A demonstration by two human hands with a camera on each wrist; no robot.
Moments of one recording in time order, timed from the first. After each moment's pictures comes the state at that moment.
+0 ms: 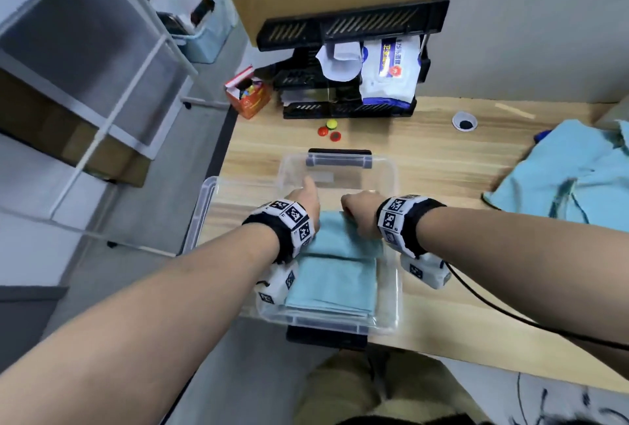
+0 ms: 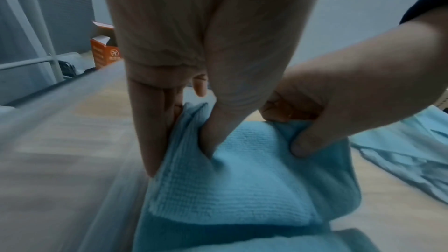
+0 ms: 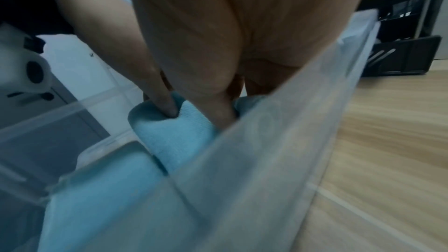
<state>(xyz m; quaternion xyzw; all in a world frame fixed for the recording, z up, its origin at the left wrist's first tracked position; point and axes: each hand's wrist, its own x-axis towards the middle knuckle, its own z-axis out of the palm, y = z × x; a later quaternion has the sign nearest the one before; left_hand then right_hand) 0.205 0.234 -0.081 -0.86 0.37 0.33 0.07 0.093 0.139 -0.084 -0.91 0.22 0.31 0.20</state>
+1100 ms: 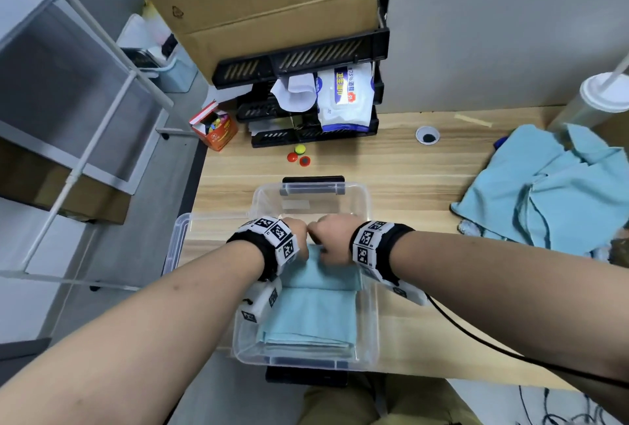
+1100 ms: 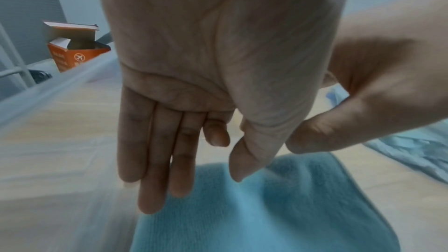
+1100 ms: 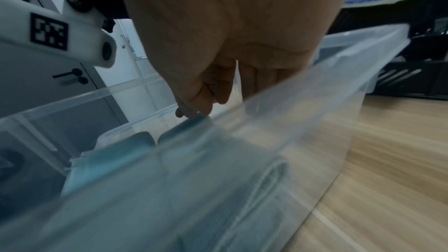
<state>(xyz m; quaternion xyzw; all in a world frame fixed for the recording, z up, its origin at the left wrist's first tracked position) 0.200 0.190 -0.088 -0.74 0.50 0.36 0.27 0.083 0.130 -0.080 -0.94 0.15 0.23 0.20</state>
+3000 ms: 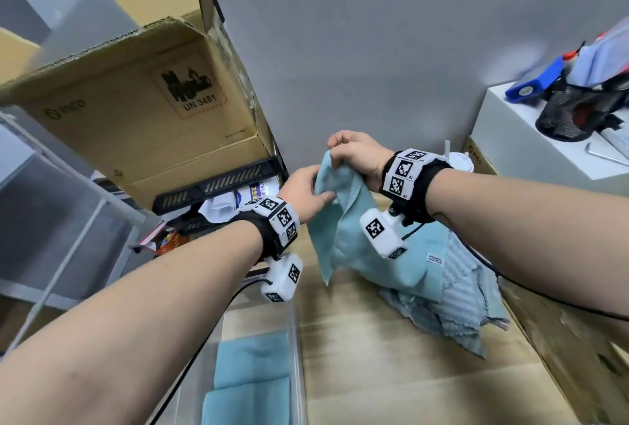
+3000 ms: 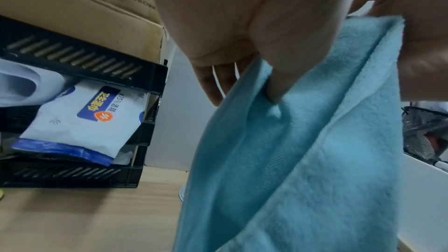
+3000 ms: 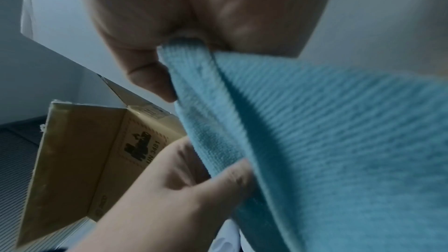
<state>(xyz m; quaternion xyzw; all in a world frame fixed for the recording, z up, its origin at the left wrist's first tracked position) 0.076 -0.003 0.081 -0.69 0.62 0.23 -0.30 -0.058 -0.074 0.129 -0.55 0.37 -0.28 0.70</state>
